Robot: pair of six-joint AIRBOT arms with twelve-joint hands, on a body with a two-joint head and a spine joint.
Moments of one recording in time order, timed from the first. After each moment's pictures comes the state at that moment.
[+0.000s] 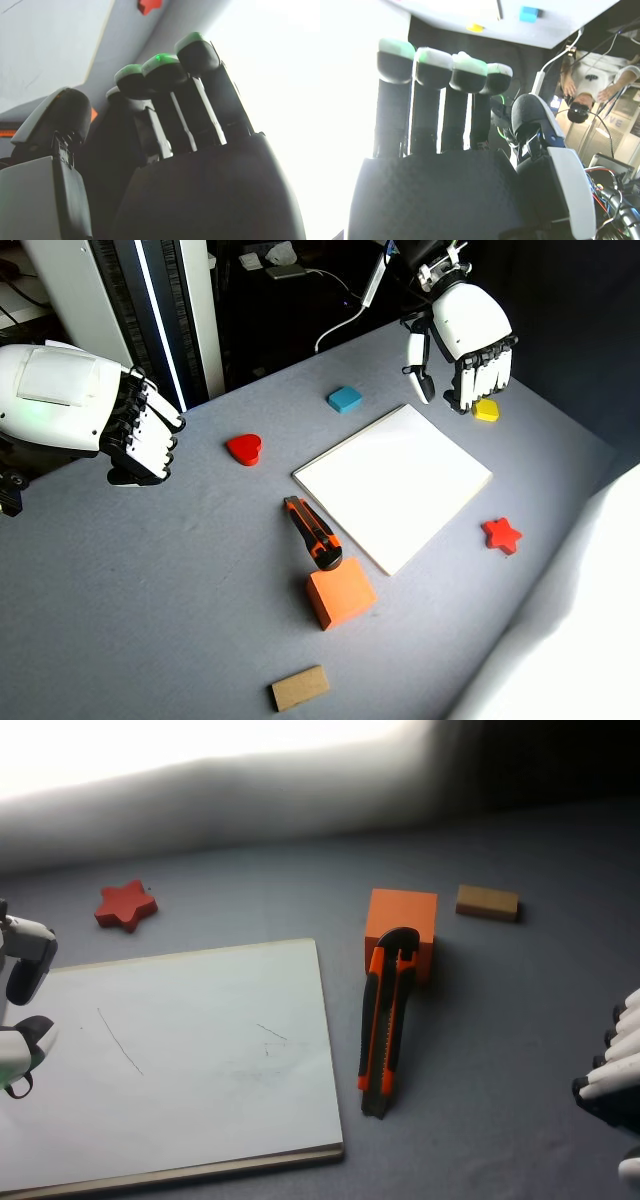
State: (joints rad) left arm 0.74 -0.56 0.60 -0.97 -0.83 1.78; right arm -0.82 -0.52 0.69 -0.56 0.81 -0.57
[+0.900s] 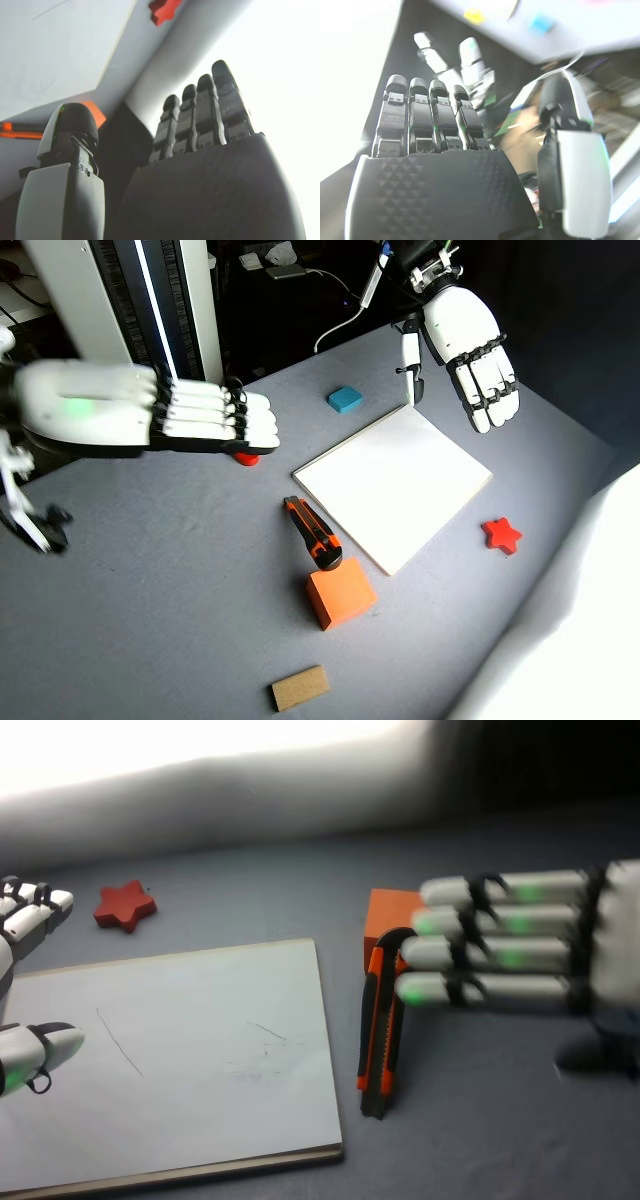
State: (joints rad) left arm 0.74 -0.57 0.57 -1.01 -0.83 1.83; right arm -0.46 -0.78 0.94 -0.95 0.72 -0.60
